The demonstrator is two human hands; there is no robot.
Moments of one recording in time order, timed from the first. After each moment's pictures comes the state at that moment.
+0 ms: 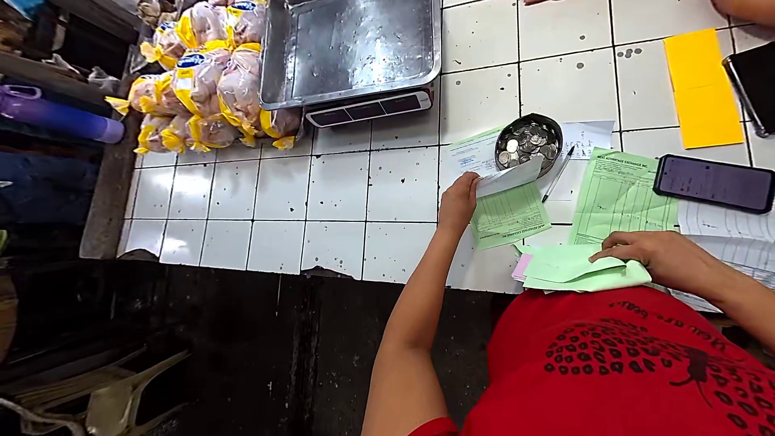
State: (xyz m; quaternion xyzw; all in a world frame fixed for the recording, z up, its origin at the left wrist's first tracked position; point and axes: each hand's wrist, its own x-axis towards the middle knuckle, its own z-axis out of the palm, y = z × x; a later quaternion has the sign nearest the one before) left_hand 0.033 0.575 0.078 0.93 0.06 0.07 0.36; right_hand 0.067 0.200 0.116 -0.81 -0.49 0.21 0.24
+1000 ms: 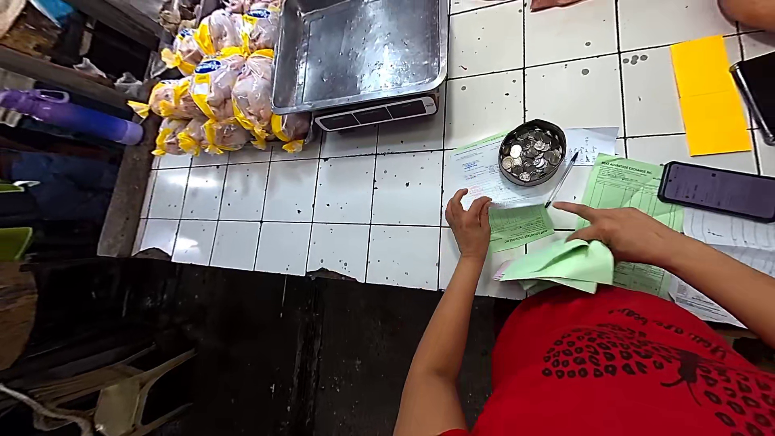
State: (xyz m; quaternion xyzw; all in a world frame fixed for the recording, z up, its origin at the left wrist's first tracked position) left_hand -0.001 0.530 0.041 0.90 0.17 0.25 0.32; right_hand 0.105 0.261 0.119 -0.78 -0.54 0.23 0.23
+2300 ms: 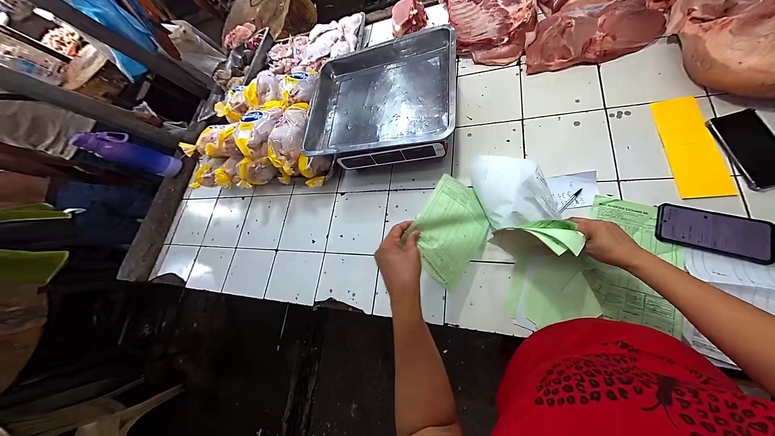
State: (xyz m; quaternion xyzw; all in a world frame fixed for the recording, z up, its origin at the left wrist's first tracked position) left_hand -0.018 0.614 0.216 0.85 0.40 0.13 0.31; right_hand 0.138 0.293 0.110 -0.86 -0.30 0.29 0.28
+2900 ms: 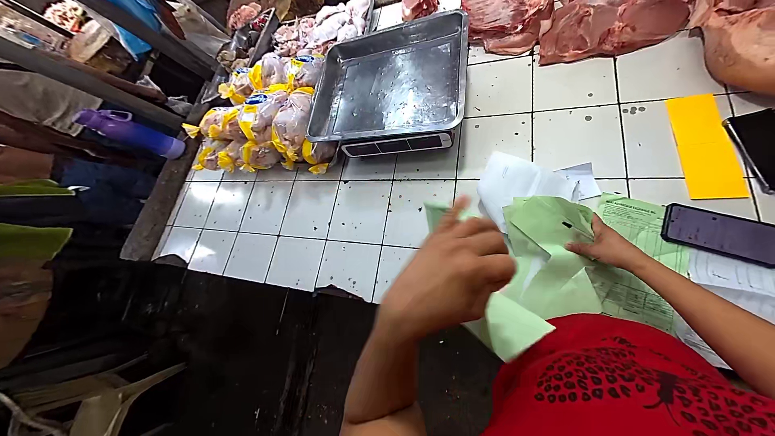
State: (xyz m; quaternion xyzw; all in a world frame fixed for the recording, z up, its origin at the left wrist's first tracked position) left_hand -0.021 0.573 0.305 0.94 -0.24 0.05 0.25; right_hand 0.131 0.286 0.078 -0.82 -0.10 0.38 0.42
